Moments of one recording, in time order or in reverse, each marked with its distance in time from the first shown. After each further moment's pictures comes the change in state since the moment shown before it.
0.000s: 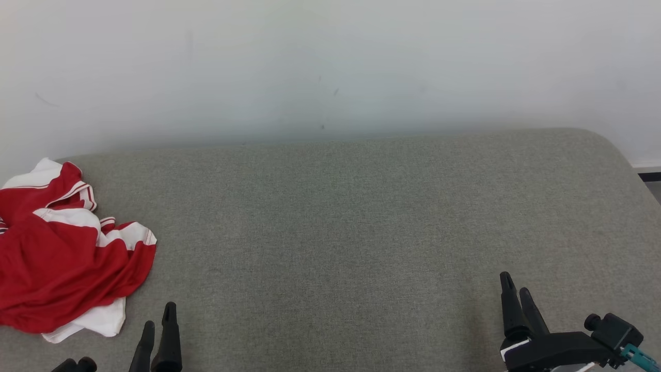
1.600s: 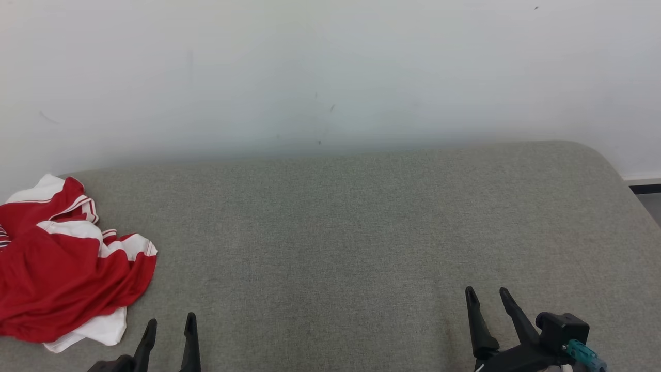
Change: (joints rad) left arm 0.023 0.011 -0.038 0.021 0.593 0.010 -0.119; right arm -0.014 -0.001 0.064 0.086 -0.565 0.000 -0.100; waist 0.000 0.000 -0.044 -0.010
